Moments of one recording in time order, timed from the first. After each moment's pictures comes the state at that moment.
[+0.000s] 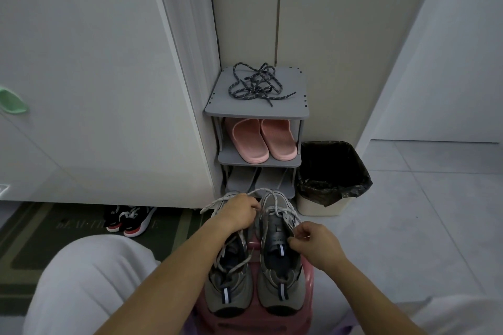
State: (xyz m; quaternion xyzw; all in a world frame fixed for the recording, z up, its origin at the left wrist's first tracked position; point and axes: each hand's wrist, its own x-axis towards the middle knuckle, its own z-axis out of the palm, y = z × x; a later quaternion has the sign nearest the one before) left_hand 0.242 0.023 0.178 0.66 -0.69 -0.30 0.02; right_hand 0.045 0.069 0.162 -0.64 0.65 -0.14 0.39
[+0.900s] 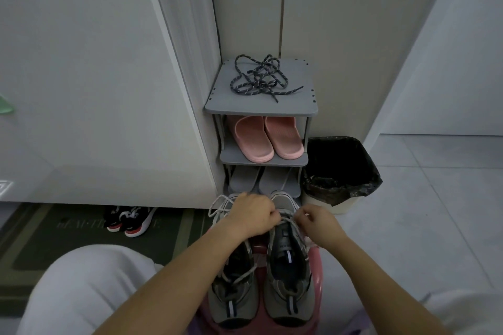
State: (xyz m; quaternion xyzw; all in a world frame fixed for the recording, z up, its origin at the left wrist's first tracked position) left_hand 0.223 0.020 0.193 0.59 -0.79 -0.15 -0.04; right_hand 0.054 0.017 0.145 -0.65 0.65 -0.13 0.38
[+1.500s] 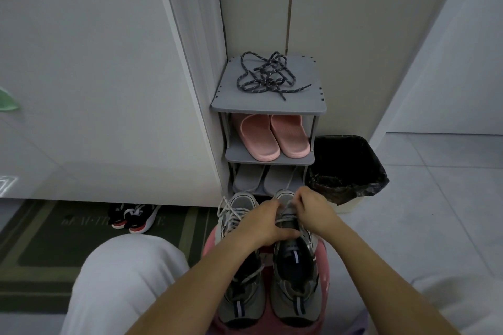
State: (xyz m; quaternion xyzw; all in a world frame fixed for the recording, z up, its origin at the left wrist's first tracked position) left_hand 0.224 0.034 0.170 0.62 -0.69 -0.36 0.08; right_hand 0.082 -0.001 0.169 -0.73 0.61 -0.12 0.29
